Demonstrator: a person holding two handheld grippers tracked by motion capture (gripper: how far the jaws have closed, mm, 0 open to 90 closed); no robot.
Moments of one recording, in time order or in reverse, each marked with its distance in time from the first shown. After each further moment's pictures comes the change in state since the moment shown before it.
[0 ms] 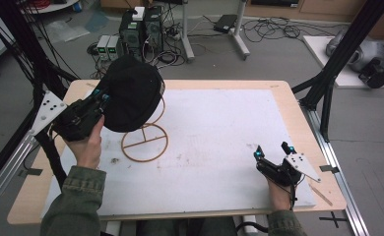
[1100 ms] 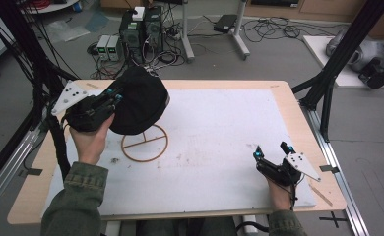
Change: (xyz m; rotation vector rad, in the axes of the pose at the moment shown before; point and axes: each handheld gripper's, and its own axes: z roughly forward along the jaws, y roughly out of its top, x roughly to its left) left arm 0.001 -0.001 0.026 0.222 -0.002 0.011; right arm -0.003 -0.002 0.002 0.008 0.030 -0.001
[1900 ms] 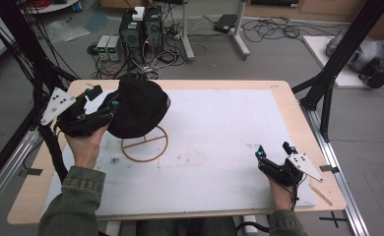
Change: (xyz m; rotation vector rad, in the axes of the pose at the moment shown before) left arm 0.009 -0.012 -0.017 -0.108 0.071 -0.022; right arm -0.003 0.001 -0.002 -0.007 -0.023 0.020
